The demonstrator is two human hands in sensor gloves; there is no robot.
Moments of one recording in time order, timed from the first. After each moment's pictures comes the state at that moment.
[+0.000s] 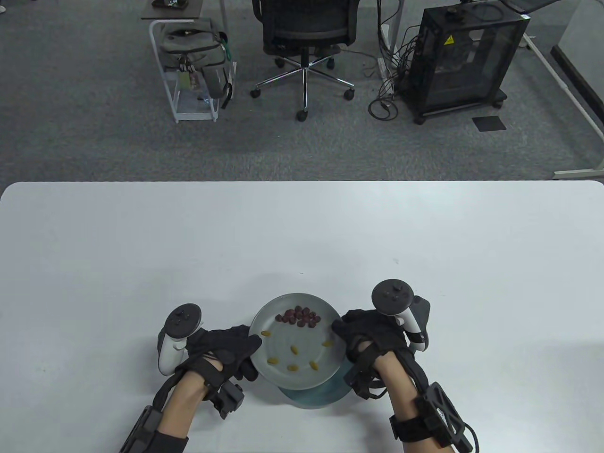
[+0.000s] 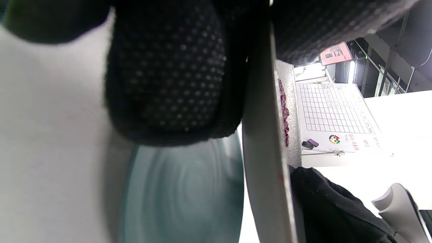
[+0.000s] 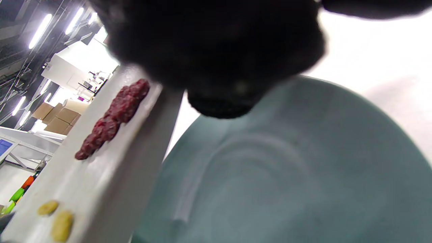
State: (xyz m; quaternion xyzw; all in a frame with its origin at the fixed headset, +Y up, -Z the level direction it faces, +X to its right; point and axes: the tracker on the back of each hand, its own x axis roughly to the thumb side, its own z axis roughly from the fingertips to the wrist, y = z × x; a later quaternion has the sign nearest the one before) left_hand -0.212 -0.754 -0.338 -0.21 -0.09 0.60 0.77; right_hand 0.127 -0.704 -0.353 -0.05 0.16 0.90 0.40
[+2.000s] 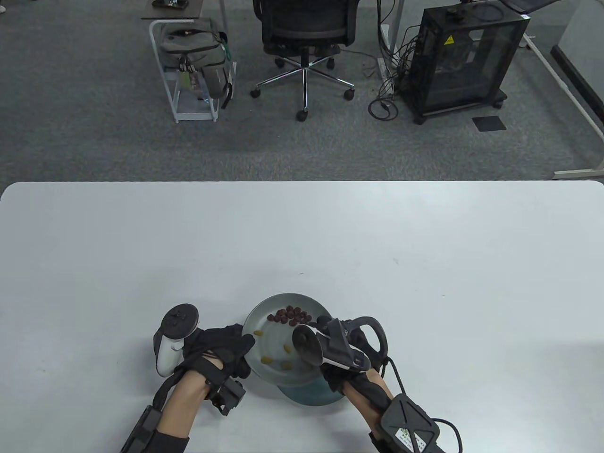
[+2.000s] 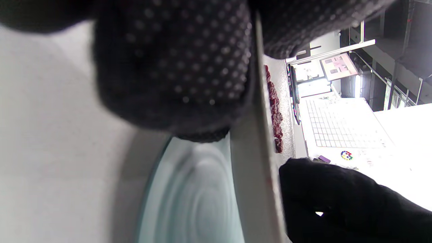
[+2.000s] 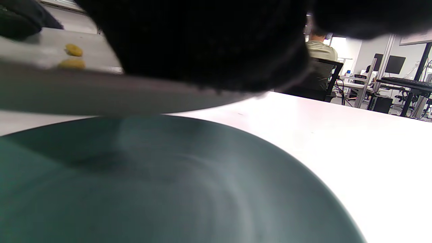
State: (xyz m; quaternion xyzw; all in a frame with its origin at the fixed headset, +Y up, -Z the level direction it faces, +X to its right) left_hand -0.221 -0.755 -0.339 -0.18 -0.06 0.59 0.79; right_hand 0.025 -0.682 -0.314 0.20 -0.05 0.98 -0.03
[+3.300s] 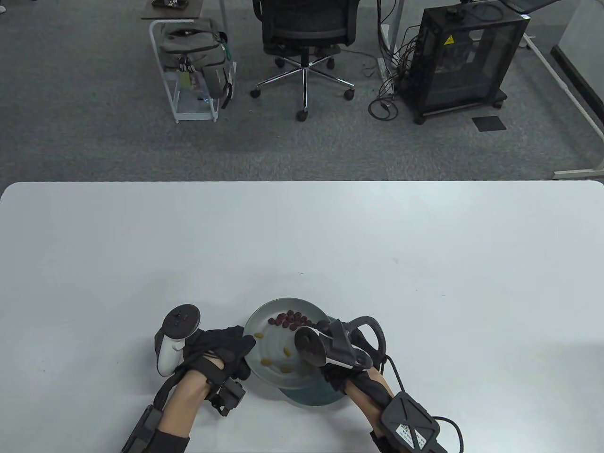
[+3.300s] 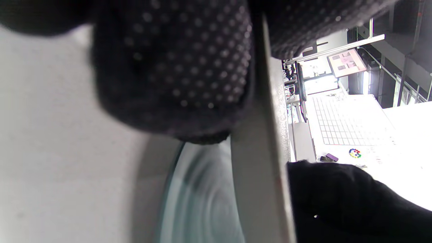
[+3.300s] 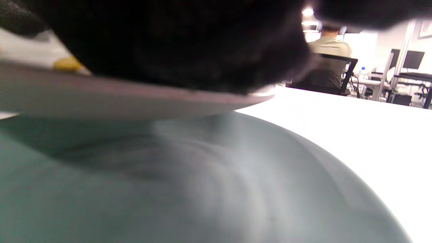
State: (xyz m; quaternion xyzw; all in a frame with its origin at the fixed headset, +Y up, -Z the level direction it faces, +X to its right) left_hand -0.219 -0.757 -0.339 -0.19 -0.05 0.58 0.79; right_hand 0.030 -0.692 -0.320 0.21 -0.04 0.98 0.00
